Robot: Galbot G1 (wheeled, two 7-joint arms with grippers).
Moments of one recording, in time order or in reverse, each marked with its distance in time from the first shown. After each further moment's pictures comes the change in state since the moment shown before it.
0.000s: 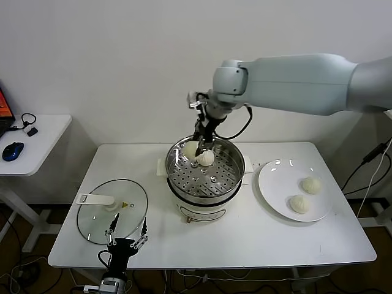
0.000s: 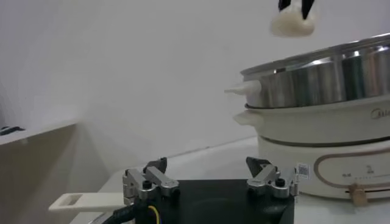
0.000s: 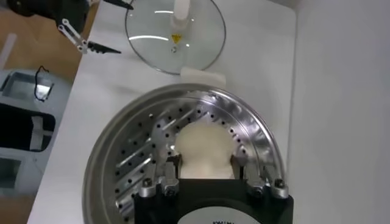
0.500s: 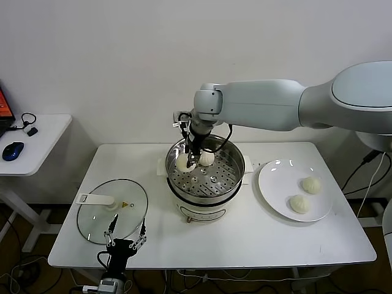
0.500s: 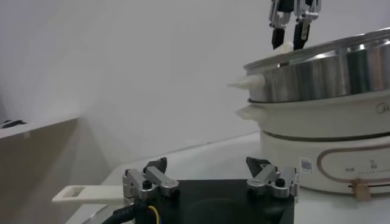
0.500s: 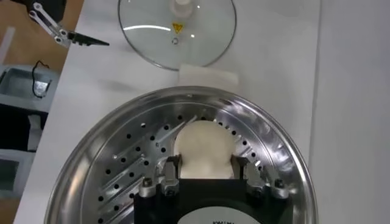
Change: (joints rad) left arm -0.003 0.000 -0.008 0.012 -0.009 0.002 0.006; right arm -0.131 0.085 0.012 -0.120 -0.043 -0.012 0.007
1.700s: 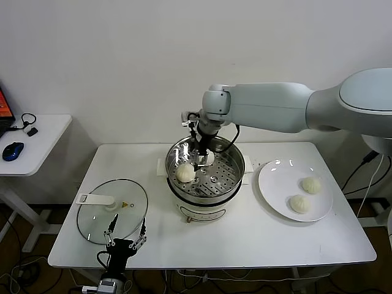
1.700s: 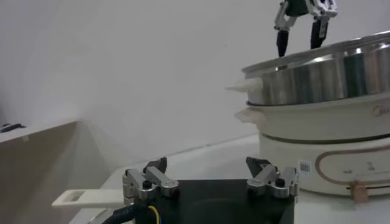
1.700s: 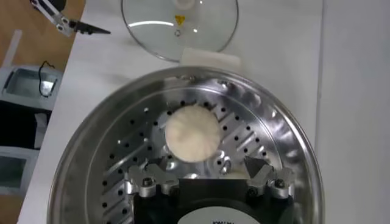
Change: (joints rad) left arm 0.009 0.000 0.001 -0.017 0.007 0.000 0.004; right arm 0.037 -0.097 -0.010 0.024 -0.035 0.041 -0.057
